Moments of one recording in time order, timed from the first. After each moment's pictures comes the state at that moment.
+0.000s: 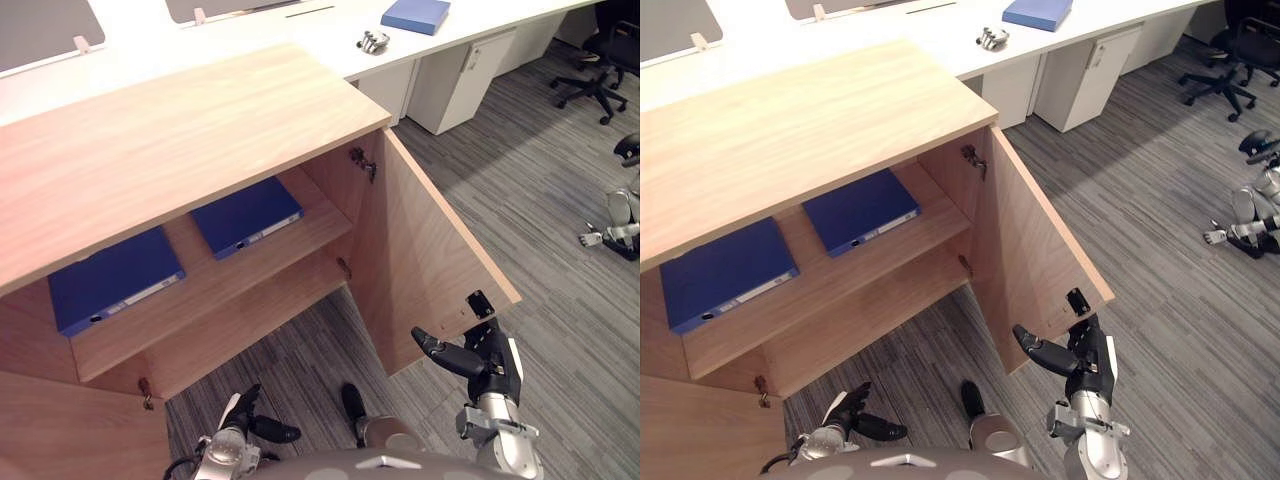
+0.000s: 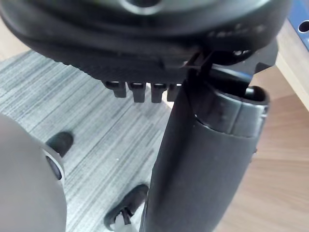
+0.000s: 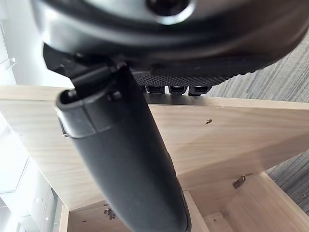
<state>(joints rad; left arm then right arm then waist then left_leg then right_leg) 0.10 0.13 -0.02 0.99 0.21 -0.07 0.06 0.56 -0.06 0.02 -0.13 0.28 -0.12 -0.14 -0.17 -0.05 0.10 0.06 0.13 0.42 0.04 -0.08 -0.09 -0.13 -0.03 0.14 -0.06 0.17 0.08</state>
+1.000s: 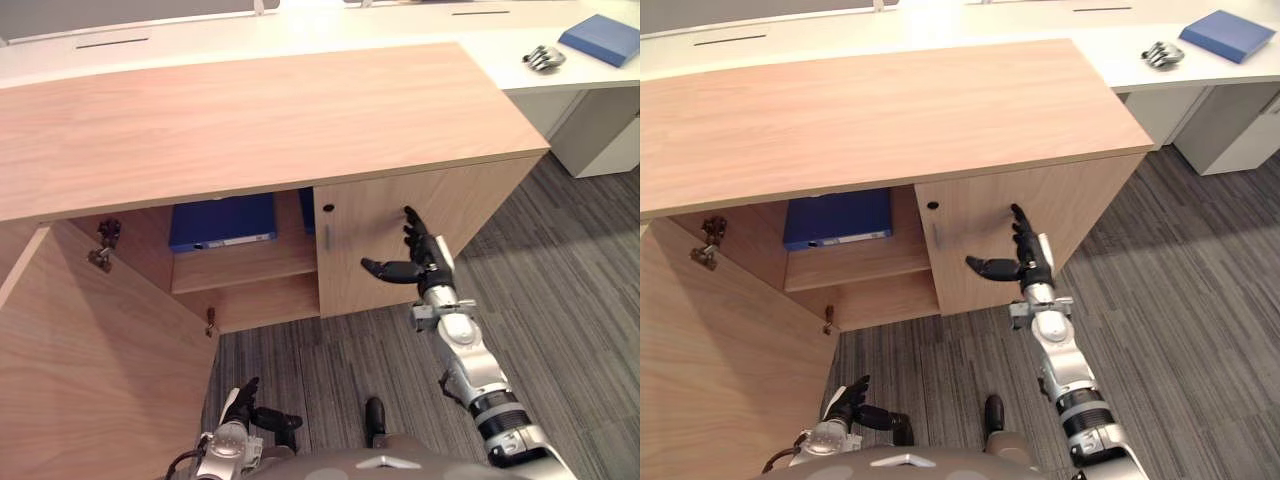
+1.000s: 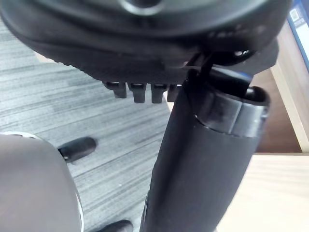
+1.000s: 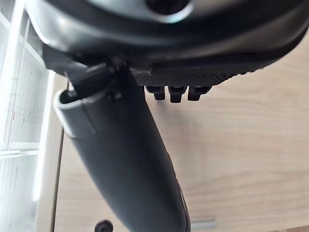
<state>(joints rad) 0.10 0.14 -0.04 0.96 0.12 -0.06 0.09 -0.17 -0.21 0.12 0.34 0.24 -0.12 -0.15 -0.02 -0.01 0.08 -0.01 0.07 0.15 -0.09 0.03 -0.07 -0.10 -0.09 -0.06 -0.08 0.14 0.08</state>
